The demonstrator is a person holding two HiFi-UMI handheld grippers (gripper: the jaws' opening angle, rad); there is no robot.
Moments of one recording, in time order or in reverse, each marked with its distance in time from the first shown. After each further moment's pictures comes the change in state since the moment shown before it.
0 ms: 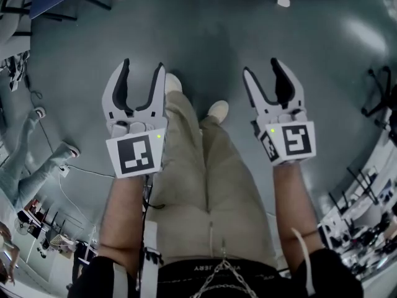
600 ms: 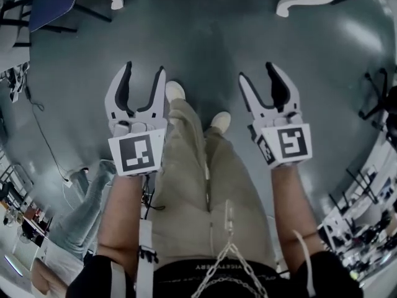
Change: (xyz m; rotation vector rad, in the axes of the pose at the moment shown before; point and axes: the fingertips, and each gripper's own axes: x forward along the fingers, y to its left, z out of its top) left arm 0.048 0.042 0.017 0.007 -0.011 -0.038; right arm 0.052 0.005 0.032 -0.004 0.015 -0.005
